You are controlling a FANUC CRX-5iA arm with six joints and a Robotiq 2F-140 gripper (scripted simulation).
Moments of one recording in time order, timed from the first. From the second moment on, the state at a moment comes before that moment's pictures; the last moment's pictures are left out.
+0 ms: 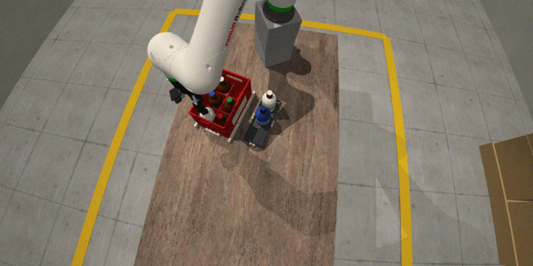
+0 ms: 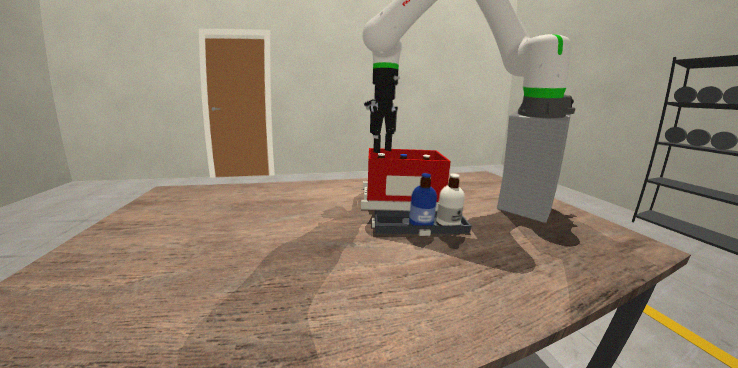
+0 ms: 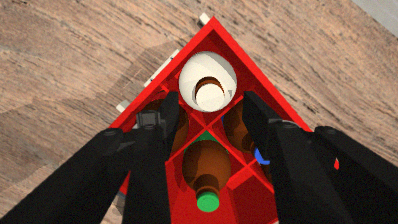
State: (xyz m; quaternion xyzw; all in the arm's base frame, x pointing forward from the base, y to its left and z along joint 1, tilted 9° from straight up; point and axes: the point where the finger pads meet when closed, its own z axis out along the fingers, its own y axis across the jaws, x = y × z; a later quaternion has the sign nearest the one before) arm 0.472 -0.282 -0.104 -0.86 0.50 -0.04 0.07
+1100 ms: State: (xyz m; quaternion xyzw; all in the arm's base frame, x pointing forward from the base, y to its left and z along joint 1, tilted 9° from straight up) arm 0.465 -0.287 -0.050 -0.86 0.50 -0.04 0.07
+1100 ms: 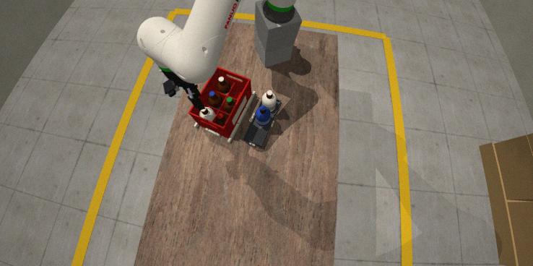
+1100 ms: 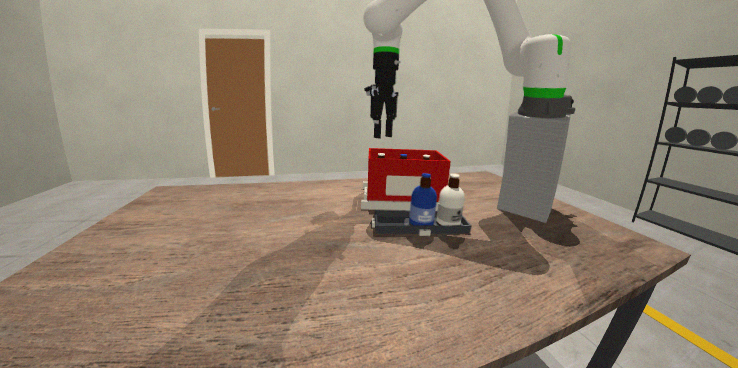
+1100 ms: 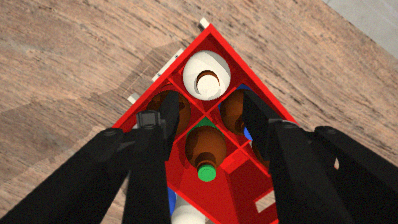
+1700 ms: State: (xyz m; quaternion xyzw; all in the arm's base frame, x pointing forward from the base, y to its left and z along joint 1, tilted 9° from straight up) arm 0.465 -0.287 -0.050 -0.86 0.50 -0.04 0.07
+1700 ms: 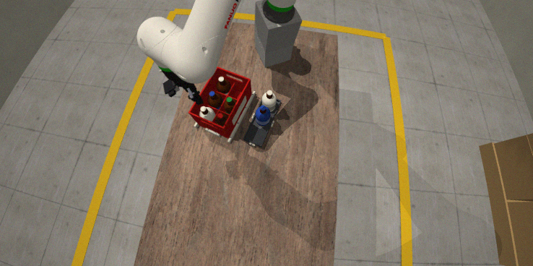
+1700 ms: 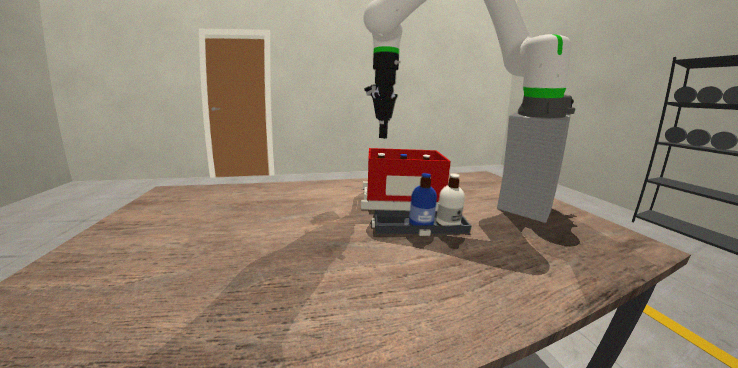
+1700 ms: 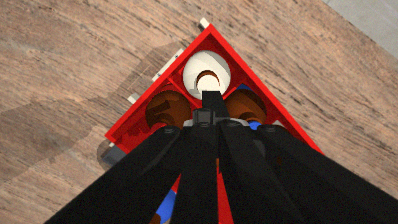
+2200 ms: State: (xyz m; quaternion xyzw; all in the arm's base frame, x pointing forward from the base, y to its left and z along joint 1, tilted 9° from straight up) arm 0.465 -0.287 -0.050 -0.86 0.50 -0.04 0.07
